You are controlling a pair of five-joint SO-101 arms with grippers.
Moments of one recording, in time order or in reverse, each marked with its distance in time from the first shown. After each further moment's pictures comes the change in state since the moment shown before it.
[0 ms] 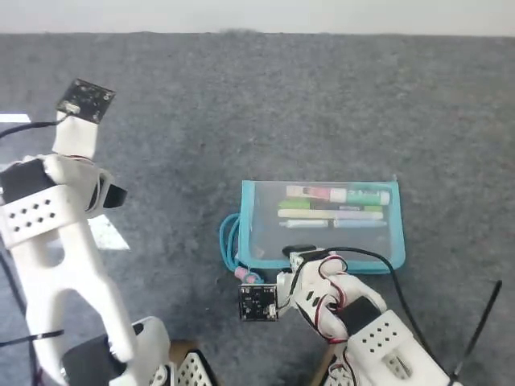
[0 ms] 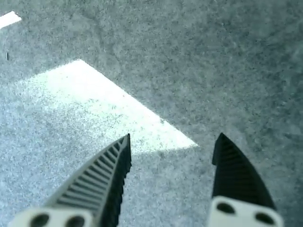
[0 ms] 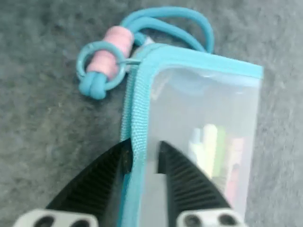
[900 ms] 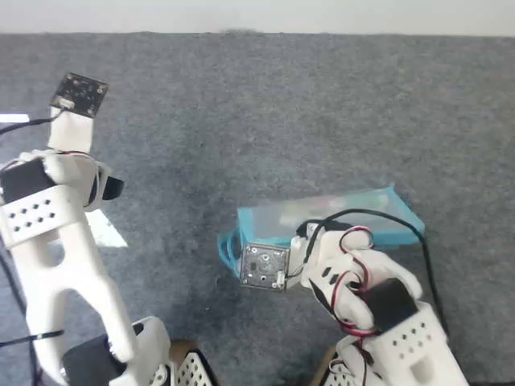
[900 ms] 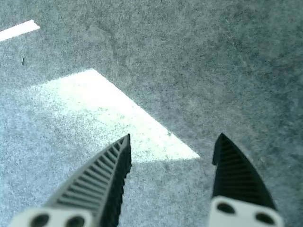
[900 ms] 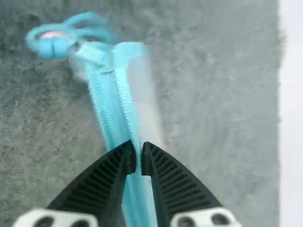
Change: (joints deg) left arm 0.2 0.0 0.0 -3.6 2.8; right arm 3.5 1.1 -39.3 35.1 -5.7
